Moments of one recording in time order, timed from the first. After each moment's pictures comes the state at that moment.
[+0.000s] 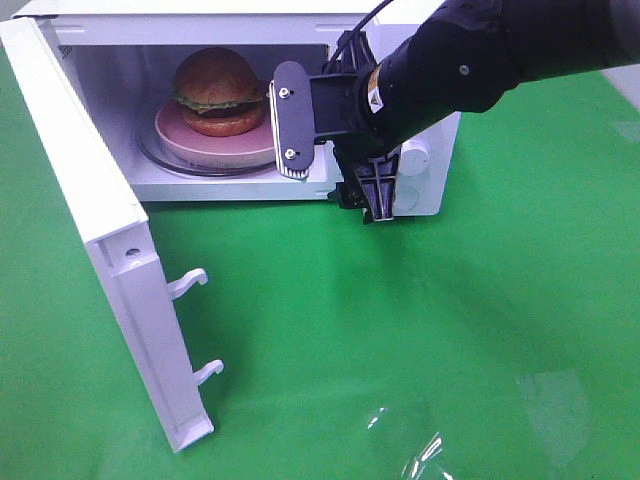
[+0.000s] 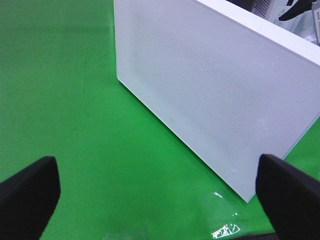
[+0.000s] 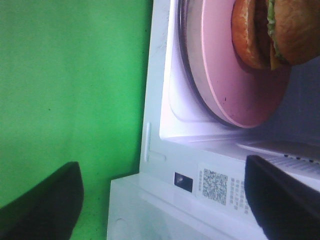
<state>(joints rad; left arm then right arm) 0.04 0.00 -0.52 -0.24 1.08 0.15 0.64 1.85 -1.23 -0.42 0.24 -0.85</state>
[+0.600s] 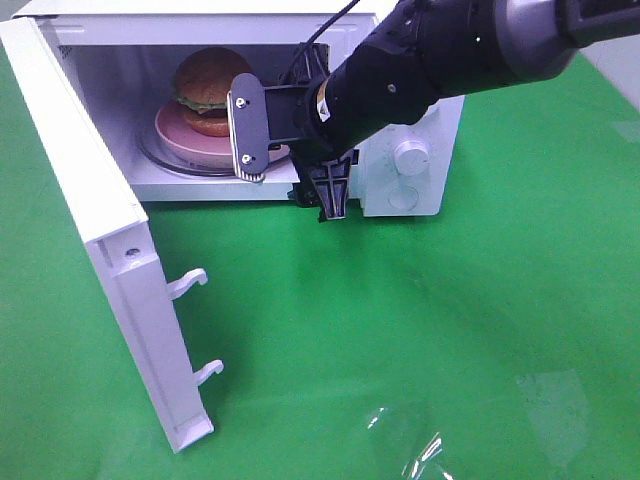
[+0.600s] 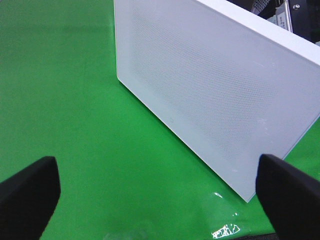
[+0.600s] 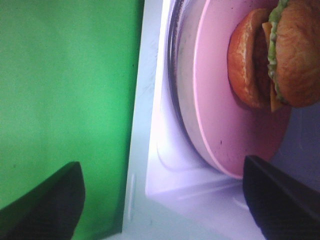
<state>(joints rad) 0.04 0.00 -0.52 -0.24 1.08 0.15 0.68 2.02 -1.38 -0.41 0.20 -0.85</state>
